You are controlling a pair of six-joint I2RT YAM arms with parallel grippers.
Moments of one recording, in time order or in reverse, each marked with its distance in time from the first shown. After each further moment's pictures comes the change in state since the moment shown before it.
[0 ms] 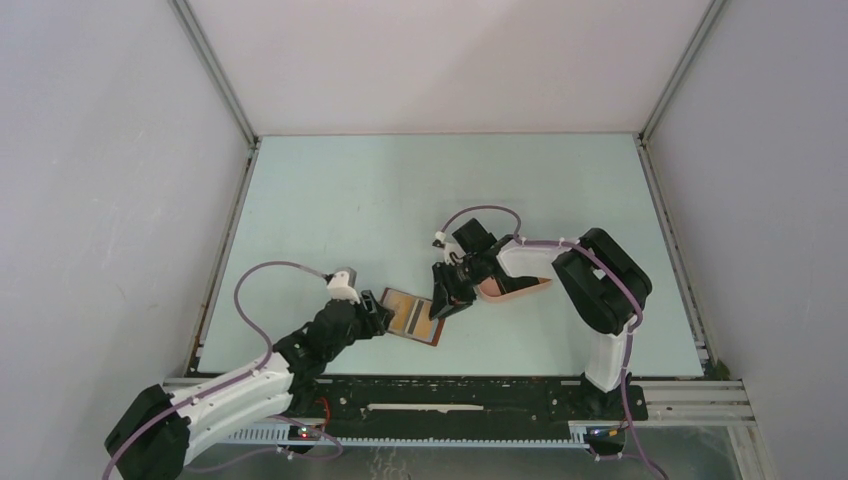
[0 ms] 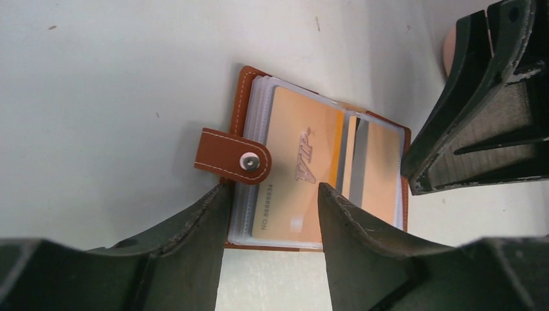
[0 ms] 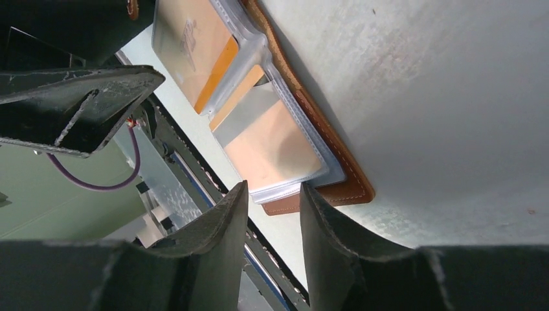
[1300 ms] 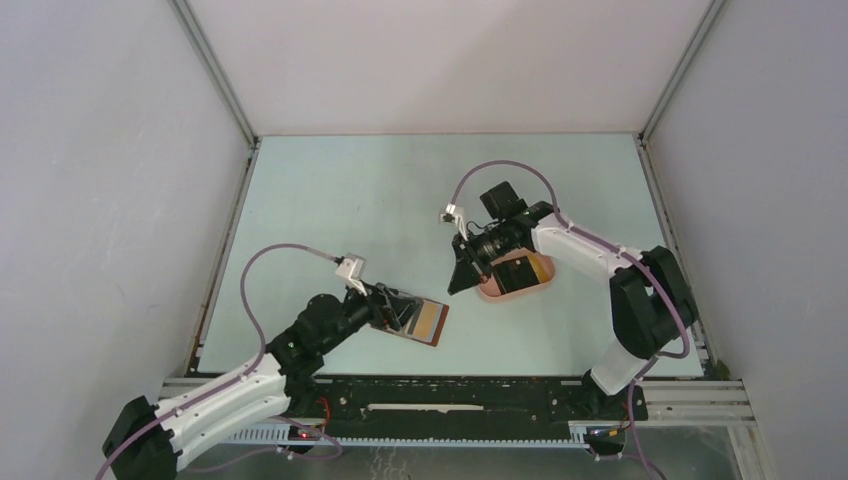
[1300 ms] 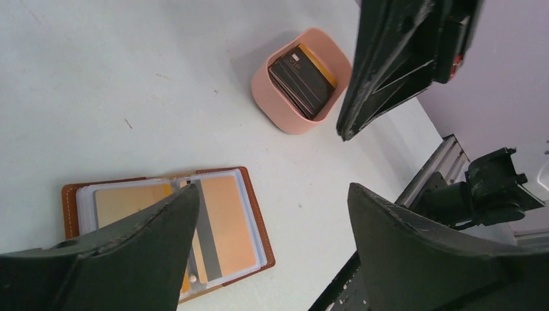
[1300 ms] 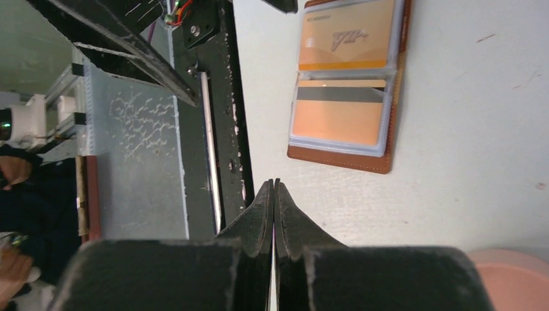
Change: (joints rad) left arm -0.042 -0.068 0.102 0.184 0.230 0.140; right arm -0.129 -0.246 0.149 -0.377 -0.261 -0.789
